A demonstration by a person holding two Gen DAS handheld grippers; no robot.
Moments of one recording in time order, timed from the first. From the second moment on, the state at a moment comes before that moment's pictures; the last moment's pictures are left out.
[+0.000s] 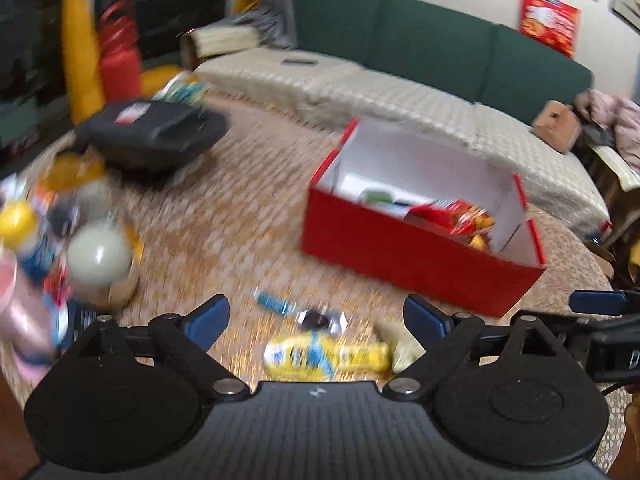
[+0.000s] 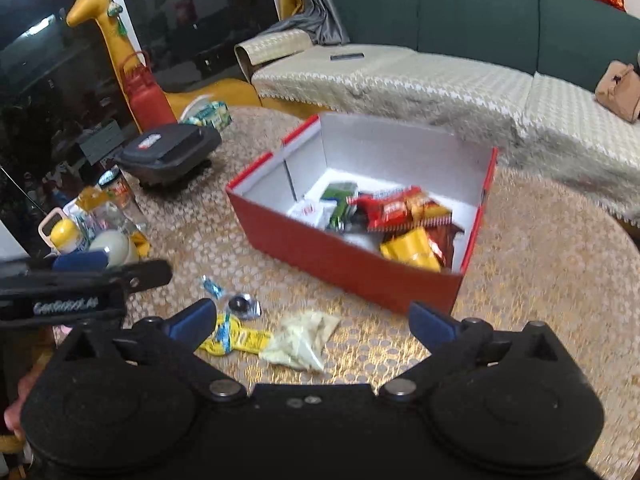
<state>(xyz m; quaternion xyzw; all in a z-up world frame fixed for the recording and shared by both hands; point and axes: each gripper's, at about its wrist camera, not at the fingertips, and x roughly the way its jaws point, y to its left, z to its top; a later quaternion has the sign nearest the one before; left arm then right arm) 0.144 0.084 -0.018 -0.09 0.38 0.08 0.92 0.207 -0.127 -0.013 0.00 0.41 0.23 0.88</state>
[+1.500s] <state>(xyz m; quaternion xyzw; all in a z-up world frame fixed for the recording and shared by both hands) 0.194 0.115 -0.101 -0.09 0.44 0.10 0.89 0.258 -0.065 -0.117 -0.02 0.50 0.22 0.84</state>
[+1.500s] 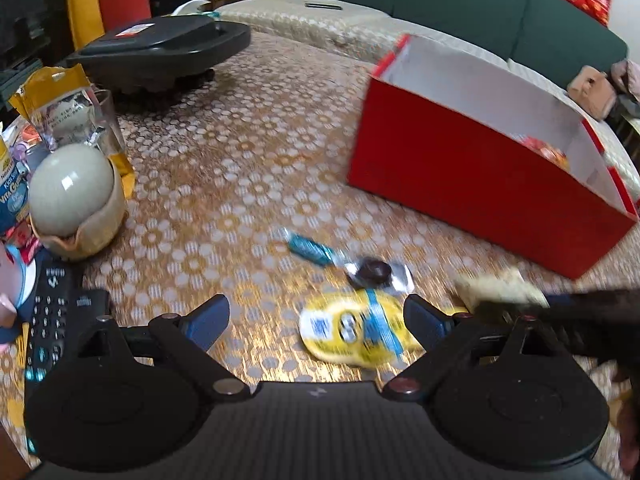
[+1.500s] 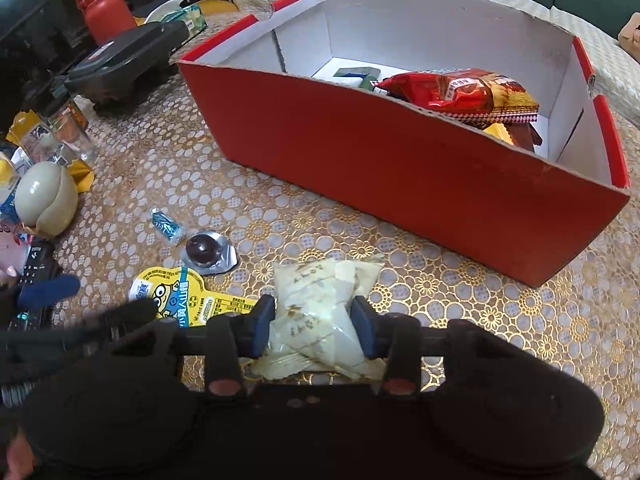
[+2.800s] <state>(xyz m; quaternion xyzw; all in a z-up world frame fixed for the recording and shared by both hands) 0.223 0.145 -0.092 -0.18 0.47 0.11 0.86 0.230 -0.099 -0.082 0.02 0.47 0.23 0.85</state>
